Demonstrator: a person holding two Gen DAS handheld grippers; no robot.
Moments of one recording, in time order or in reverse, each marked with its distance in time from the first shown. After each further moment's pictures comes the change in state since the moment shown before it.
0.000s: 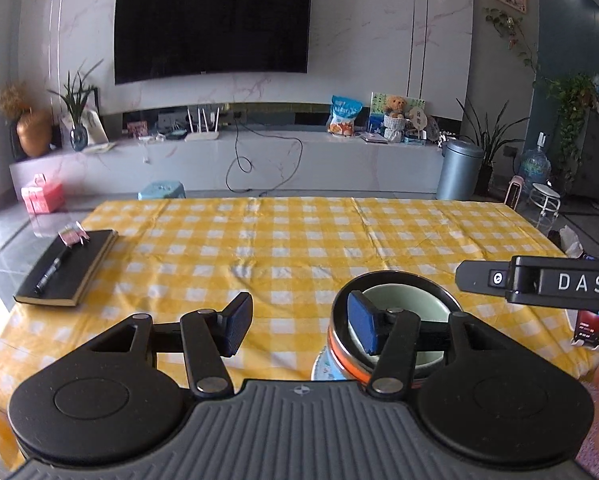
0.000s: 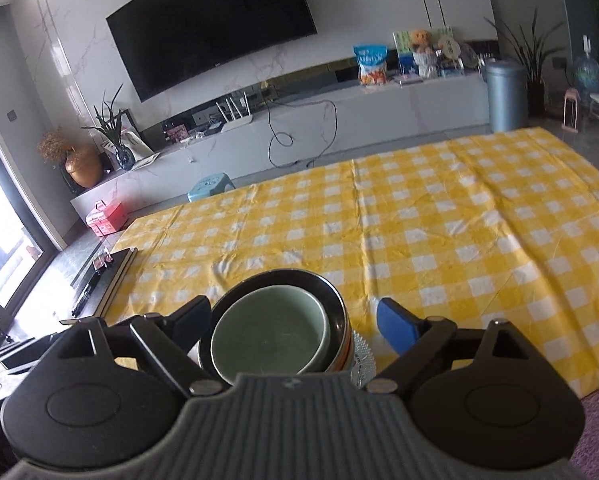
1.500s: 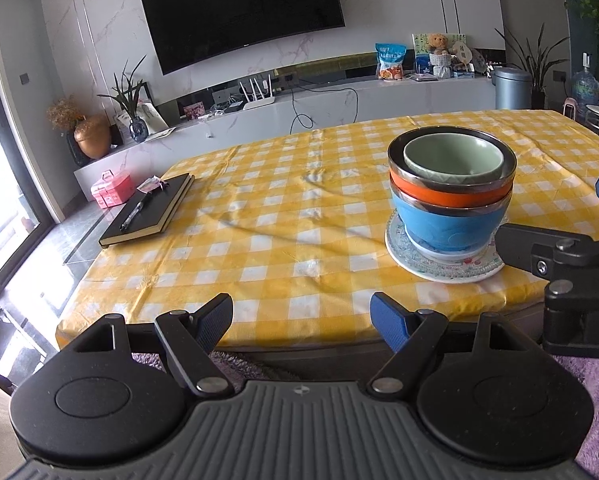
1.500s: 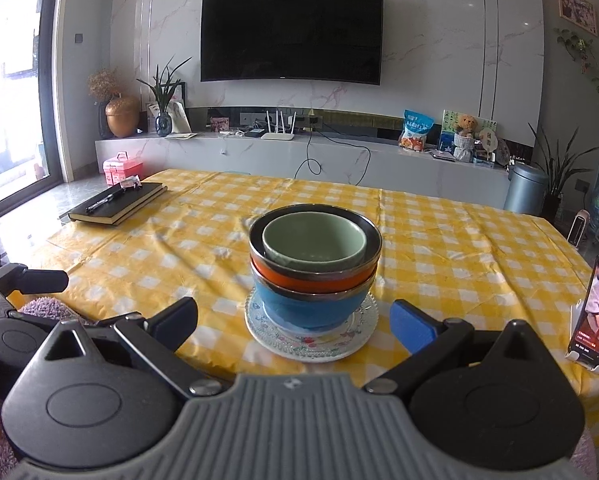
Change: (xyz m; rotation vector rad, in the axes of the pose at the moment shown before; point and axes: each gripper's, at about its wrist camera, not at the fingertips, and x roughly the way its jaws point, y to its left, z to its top) left arm -0.033 -0.004 -0.095 0.129 0.123 0.231; right arm -0.044 0.032 -0.112 -0.321 -0.068 0.001
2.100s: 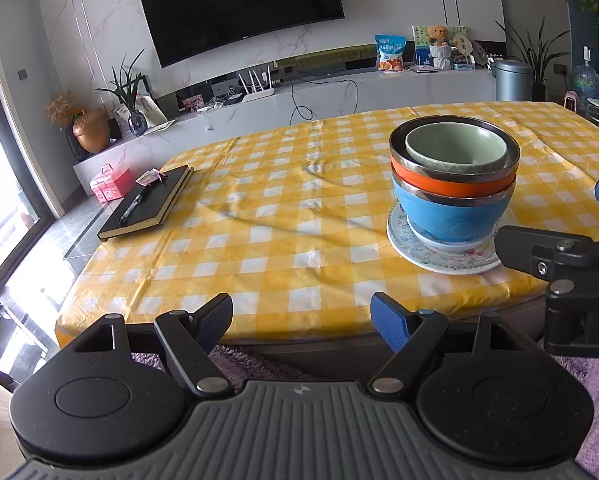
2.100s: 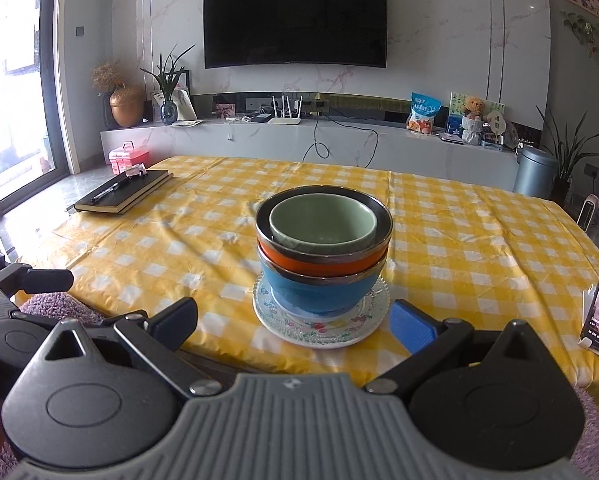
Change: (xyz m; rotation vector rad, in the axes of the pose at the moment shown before) left arm 0.004 -0.001 0.000 0.004 0.023 0.000; right arm 0.005 -0.001 -0.003 0.015 0.037 0.015
